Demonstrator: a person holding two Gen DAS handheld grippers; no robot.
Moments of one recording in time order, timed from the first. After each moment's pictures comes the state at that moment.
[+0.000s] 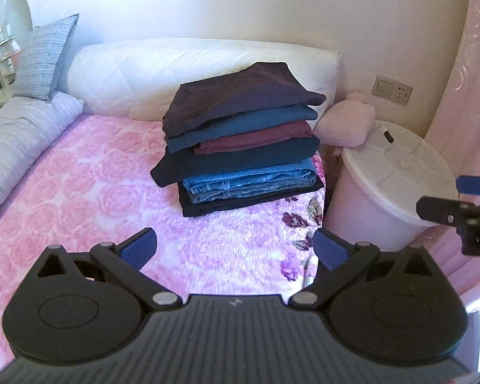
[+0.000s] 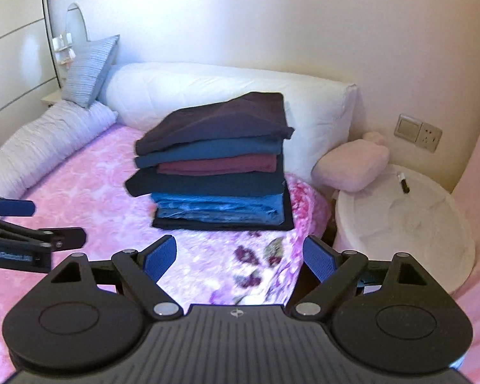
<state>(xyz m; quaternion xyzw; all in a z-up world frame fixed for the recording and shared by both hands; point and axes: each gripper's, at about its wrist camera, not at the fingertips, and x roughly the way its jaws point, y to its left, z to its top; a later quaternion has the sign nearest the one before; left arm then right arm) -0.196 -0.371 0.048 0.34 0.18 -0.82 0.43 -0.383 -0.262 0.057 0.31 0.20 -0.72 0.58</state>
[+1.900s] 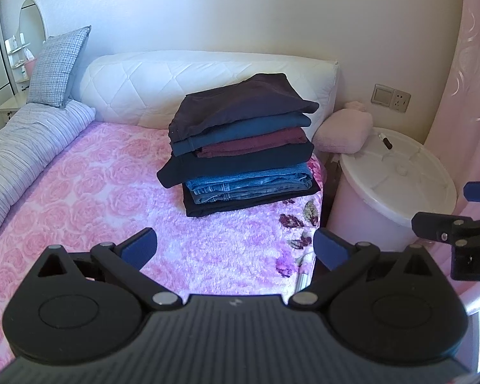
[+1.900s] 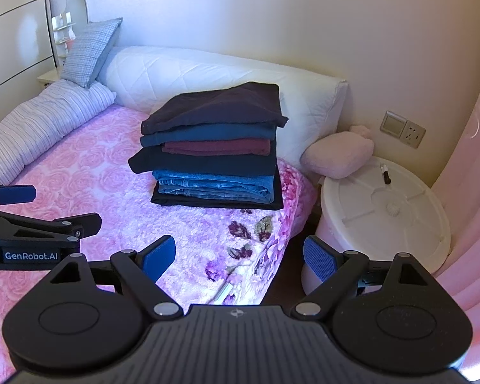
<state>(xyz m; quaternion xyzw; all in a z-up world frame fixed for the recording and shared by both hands) -0.193 -0.322 0.062 0.33 0.16 -0.81 0.45 -0.350 -0.232 0.083 0.31 0.24 -0.73 0.56</state>
